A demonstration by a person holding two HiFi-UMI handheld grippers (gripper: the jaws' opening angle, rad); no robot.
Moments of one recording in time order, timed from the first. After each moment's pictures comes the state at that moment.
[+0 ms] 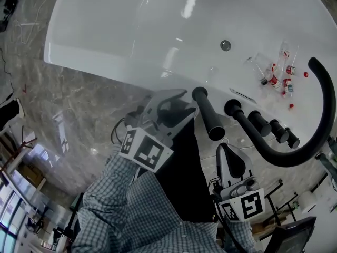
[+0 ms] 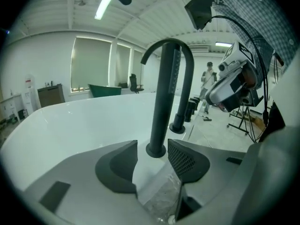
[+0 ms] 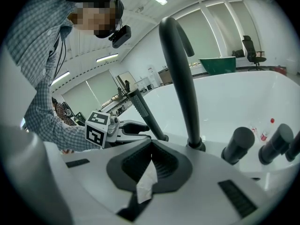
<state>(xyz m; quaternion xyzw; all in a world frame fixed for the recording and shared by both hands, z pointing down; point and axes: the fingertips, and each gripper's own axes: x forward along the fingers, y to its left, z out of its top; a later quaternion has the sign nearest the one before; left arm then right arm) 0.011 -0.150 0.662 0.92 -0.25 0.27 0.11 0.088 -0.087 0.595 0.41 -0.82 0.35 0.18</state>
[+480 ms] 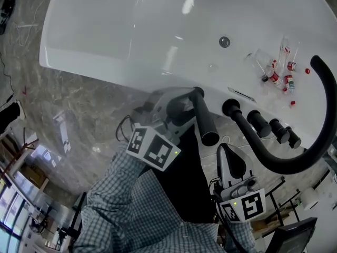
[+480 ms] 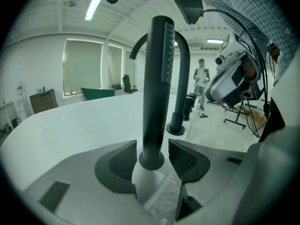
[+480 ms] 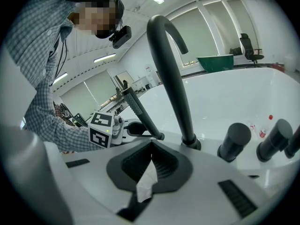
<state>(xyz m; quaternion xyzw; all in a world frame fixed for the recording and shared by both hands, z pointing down) 0.043 -0.156 0.675 0.93 -0.22 0.27 0.08 0.098 -0.089 0.604 0.42 -0.81 0.36 0.18</state>
